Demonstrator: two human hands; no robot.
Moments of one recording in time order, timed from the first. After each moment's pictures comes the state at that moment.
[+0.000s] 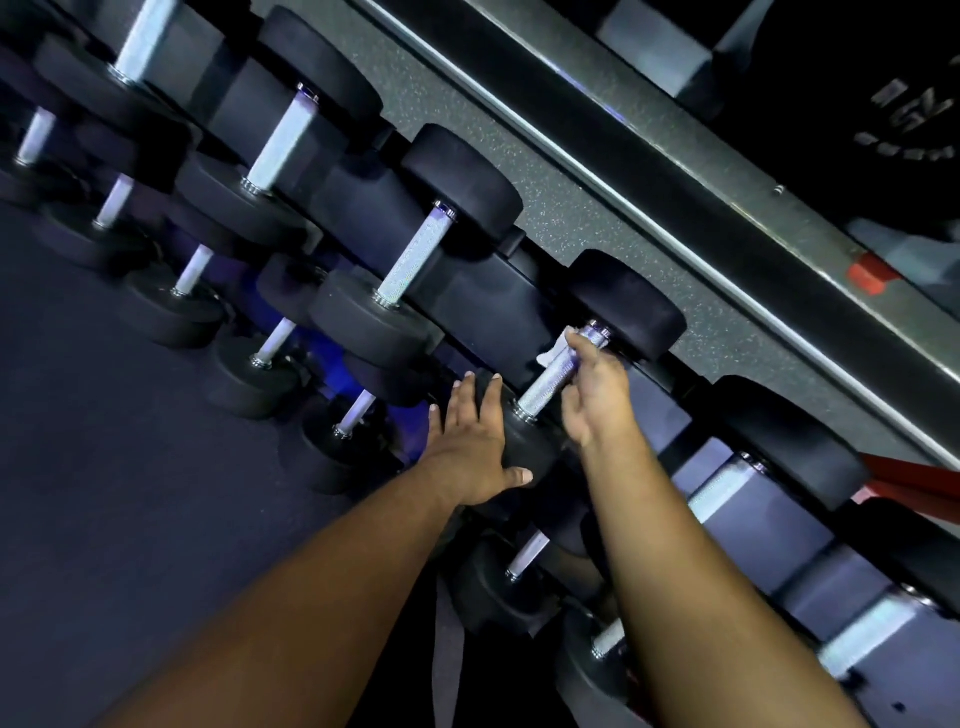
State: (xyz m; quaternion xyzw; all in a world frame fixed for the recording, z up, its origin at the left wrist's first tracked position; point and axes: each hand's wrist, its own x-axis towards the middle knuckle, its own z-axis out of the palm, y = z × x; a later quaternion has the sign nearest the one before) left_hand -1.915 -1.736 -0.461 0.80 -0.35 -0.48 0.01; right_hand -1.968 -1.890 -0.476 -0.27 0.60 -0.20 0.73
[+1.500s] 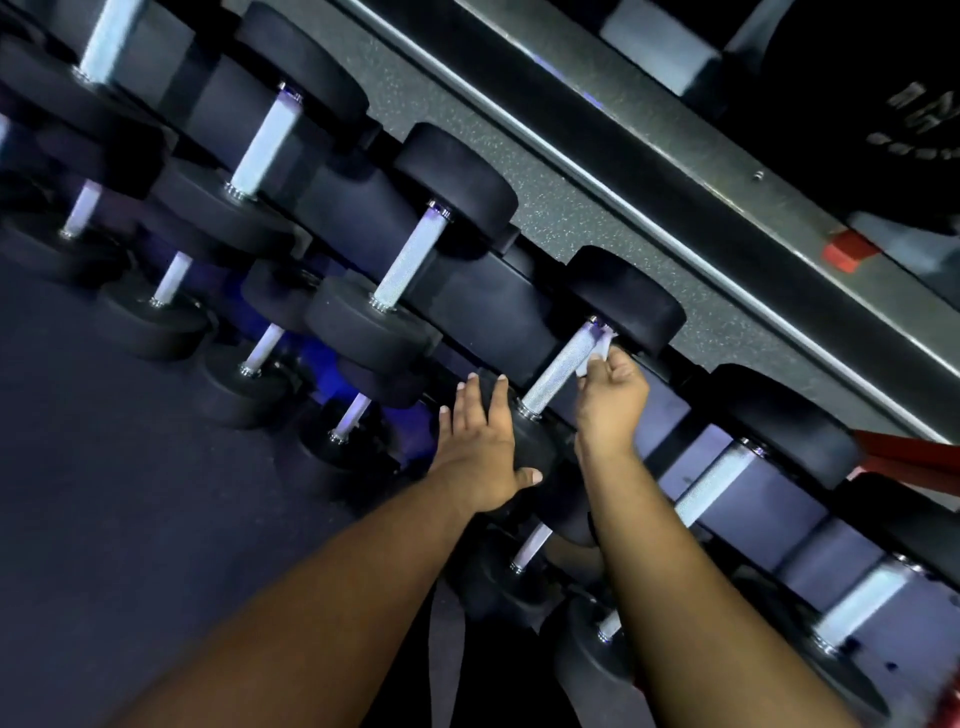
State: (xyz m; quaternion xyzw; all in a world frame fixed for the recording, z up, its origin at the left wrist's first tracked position) left_hand -1.918 -1.734 -0.462 0.81 -0.37 -0.45 0.02; right_hand -1.989 -1.871 -0.493 -0.48 0.61 -0.25 0.58
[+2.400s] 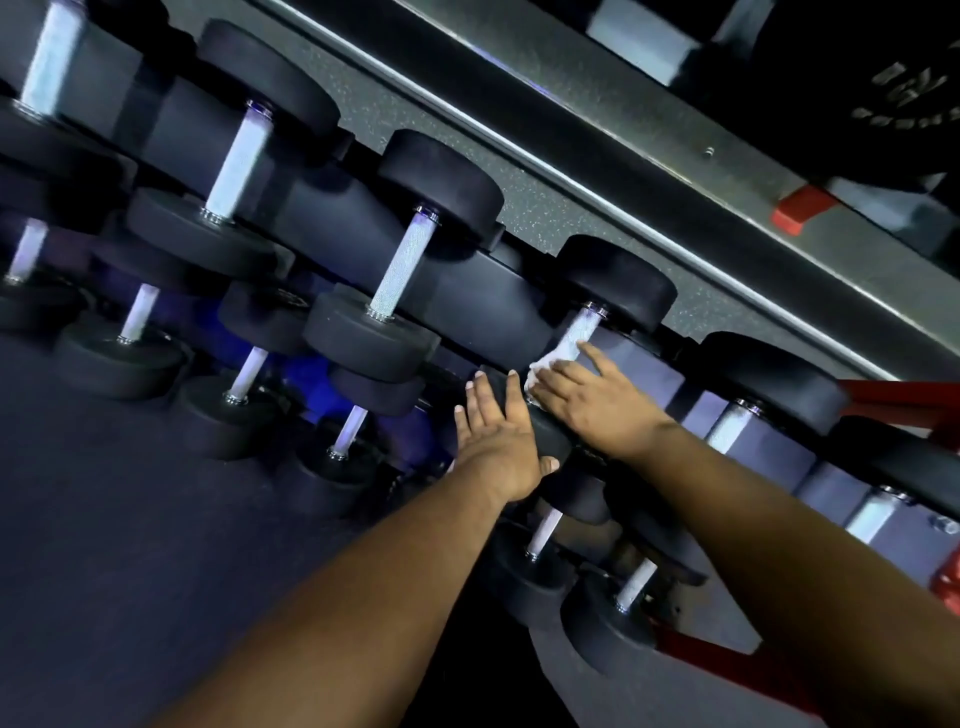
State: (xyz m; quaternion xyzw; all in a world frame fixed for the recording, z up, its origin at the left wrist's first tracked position) left_hand -1.915 -1.736 -0.461 0.79 -0.38 -0.48 0.01; right_hand -2.028 -1.878 -0.478 -0.98 -0.01 0.18 -0.13
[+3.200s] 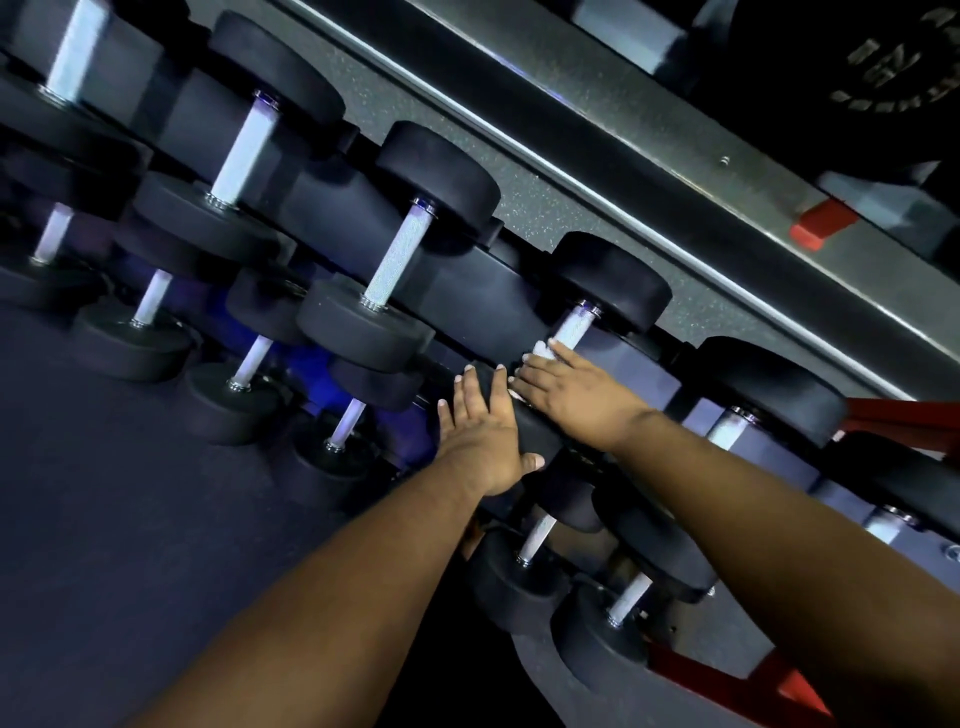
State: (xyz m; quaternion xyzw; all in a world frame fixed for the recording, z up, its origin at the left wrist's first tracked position) left_hand -1.918 -1.735 -0.462 0.81 -0.37 -0.46 0.02; right_hand -2.012 -1.888 -0.479 -0.97 -0.06 0.22 -0.08
